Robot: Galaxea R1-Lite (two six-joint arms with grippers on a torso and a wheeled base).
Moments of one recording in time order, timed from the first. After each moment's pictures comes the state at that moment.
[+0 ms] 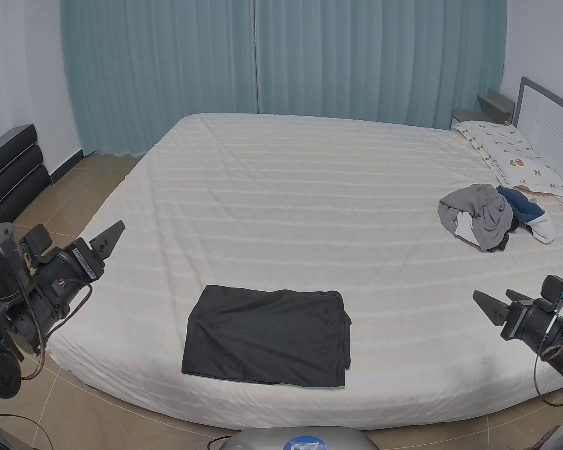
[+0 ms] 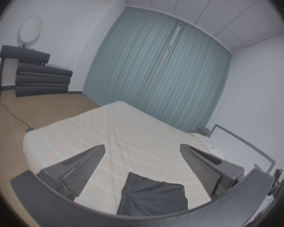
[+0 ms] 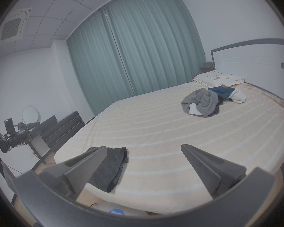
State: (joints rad) left arm -0.18 1.46 -0.31 -1.07 0.10 -0.46; right arm 0.19 1.41 -0.02 -1.17 0.00 0.30
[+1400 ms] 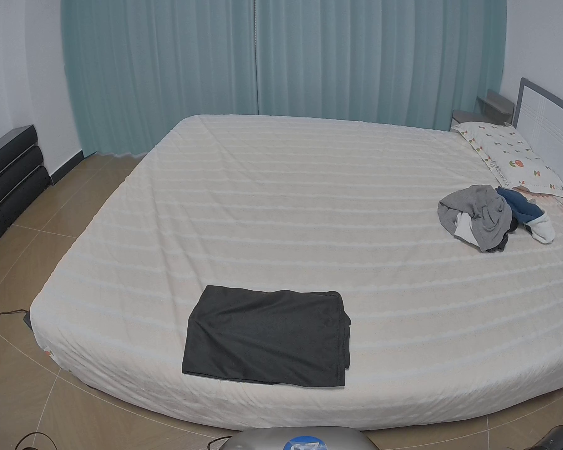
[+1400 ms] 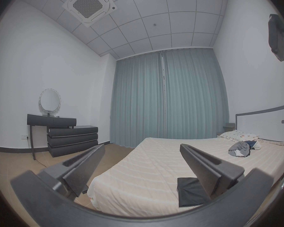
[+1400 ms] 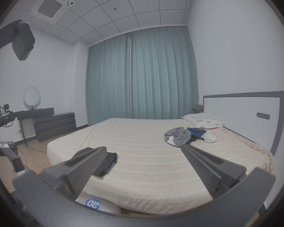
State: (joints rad) left arm -0.08 0.11 -0.23 -0.13 0.28 0.03; right arm 0.10 0.10 -0.37 0.23 -0.03 0.01
